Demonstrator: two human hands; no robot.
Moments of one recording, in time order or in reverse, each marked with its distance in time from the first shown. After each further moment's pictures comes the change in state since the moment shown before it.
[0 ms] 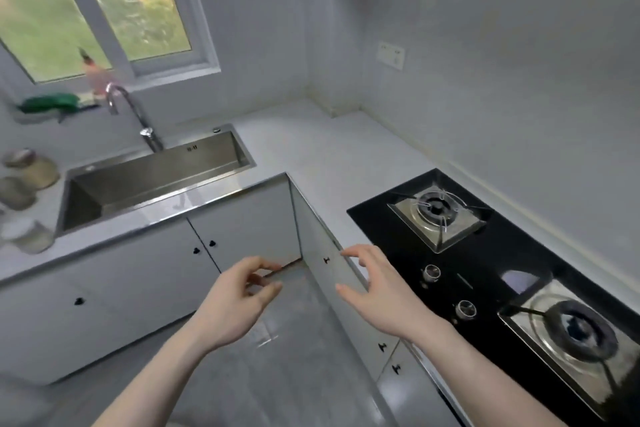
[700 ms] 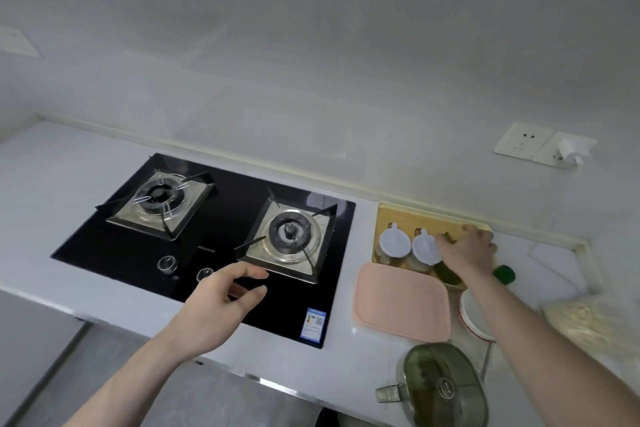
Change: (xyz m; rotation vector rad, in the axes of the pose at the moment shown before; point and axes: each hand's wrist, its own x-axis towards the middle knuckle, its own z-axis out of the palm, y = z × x) left_hand -0.040 0.246 0.339 0.024 -0.740 0.368; right_hand -0.434 0.373 -0.268 -0.148 0.959 1.423
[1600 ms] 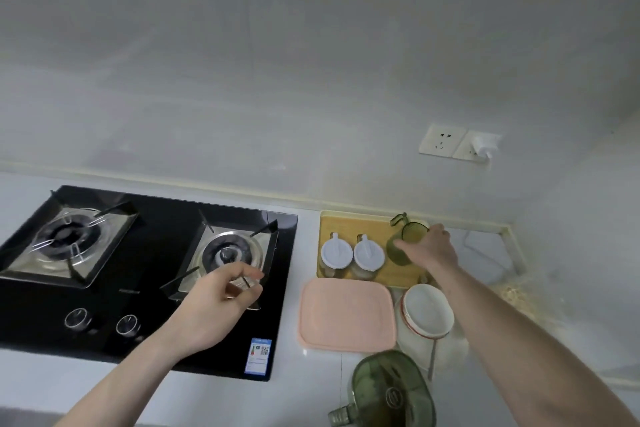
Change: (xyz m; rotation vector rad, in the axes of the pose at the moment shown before) left_hand 0.077 0.054 0.065 0.028 -0.129 0.108; right_hand 0.052 0.040 -0.028 0.071 -0.099 0.105
